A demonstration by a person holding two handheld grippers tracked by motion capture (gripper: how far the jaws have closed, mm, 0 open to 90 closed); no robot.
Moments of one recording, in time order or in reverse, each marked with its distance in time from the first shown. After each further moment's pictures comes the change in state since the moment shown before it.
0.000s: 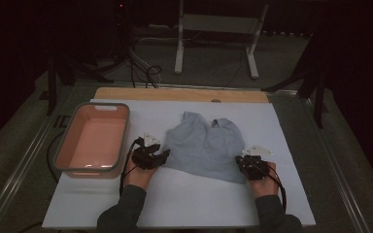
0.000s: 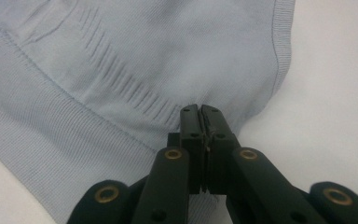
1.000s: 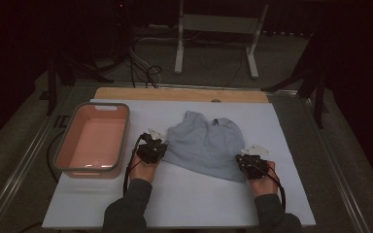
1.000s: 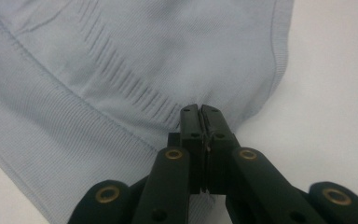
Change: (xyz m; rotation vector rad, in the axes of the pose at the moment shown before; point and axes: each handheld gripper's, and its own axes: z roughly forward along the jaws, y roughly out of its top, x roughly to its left) left arm 0.002 0.015 0.025 0.084 0.077 -0.011; right arm 0.000 0.002 0.004 -0.002 -0.027 -0.025
